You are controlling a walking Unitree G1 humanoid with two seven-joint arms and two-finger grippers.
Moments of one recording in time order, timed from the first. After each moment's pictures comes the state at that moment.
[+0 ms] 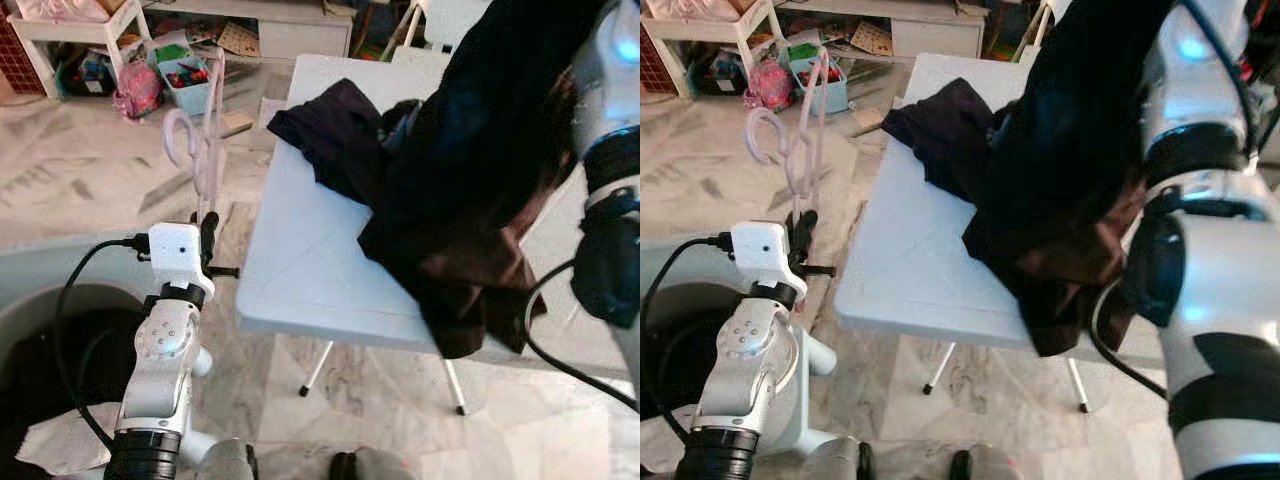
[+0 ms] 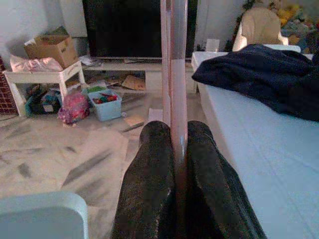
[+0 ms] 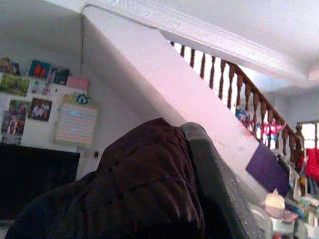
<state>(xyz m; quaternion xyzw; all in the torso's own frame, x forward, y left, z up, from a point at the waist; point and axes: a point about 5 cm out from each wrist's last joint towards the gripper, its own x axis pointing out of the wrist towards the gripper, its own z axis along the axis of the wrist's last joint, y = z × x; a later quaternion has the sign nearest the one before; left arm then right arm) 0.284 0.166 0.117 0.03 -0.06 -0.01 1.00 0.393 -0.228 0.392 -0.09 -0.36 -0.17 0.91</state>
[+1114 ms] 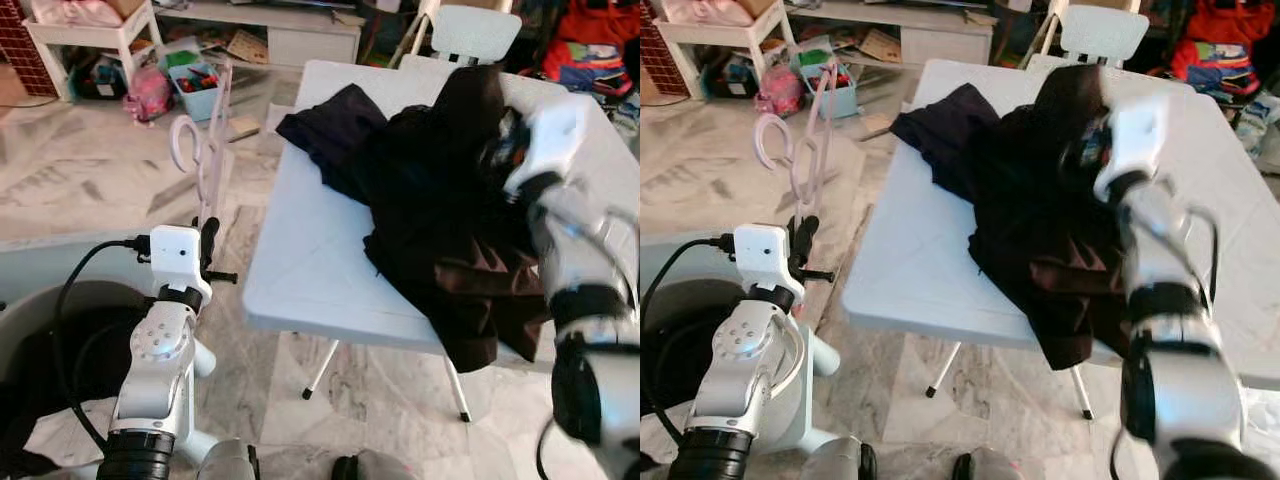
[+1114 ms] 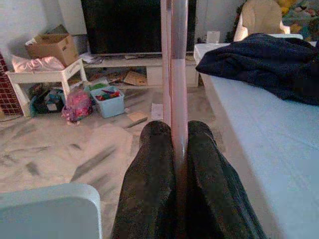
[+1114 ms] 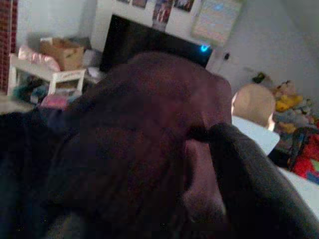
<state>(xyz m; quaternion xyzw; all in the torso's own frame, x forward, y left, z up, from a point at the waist) 0.284 0.168 0.111 0.05 -0.04 -0.03 1.00 0.372 -0.240 0.201 -0.13 -0.12 0.11 0.98</state>
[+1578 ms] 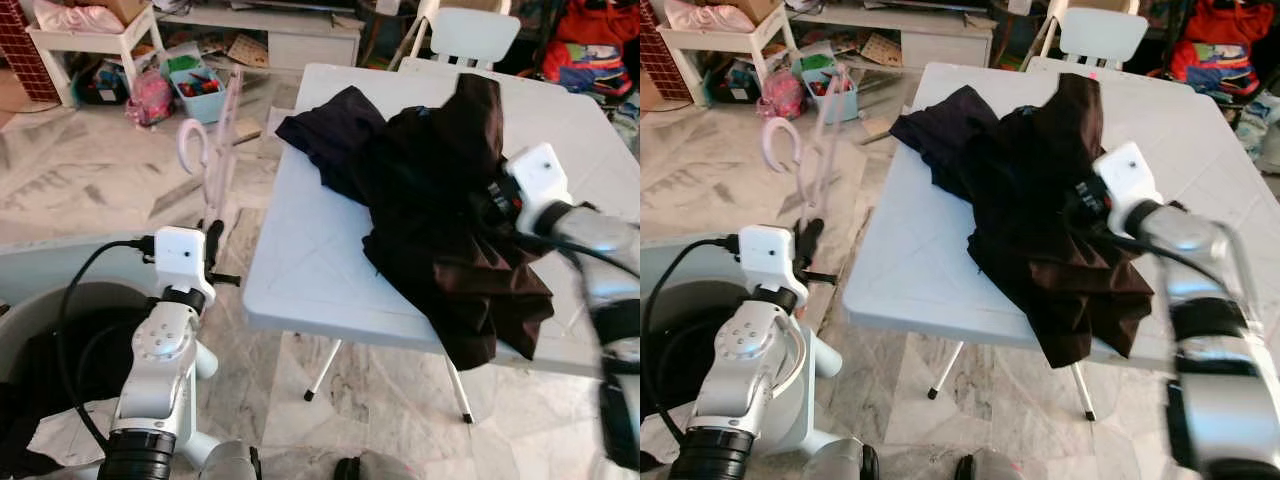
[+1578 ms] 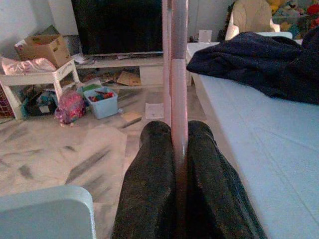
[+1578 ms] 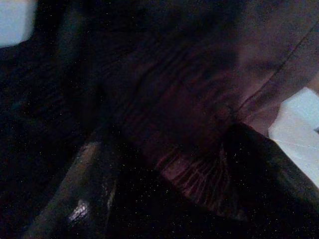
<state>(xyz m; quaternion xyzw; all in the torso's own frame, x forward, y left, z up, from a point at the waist) 0.284 0.165 0.109 0.05 -0.03 -0.05 1.00 0.351 -0.268 0.179 -0.26 0.05 0.26 0.93</state>
